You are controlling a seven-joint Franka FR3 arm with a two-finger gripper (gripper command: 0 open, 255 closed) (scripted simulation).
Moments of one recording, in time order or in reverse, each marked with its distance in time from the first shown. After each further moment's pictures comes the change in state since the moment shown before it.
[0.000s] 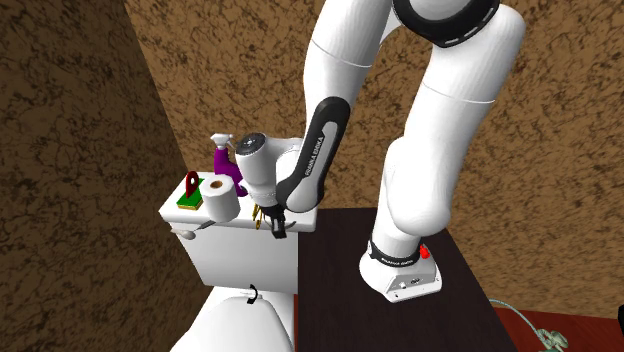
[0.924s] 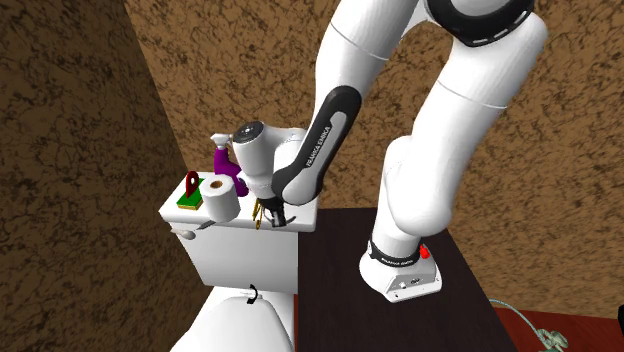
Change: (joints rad) arm 0.023 -0.115 -0.003 -0.005 0.062 -0.112 -0.061
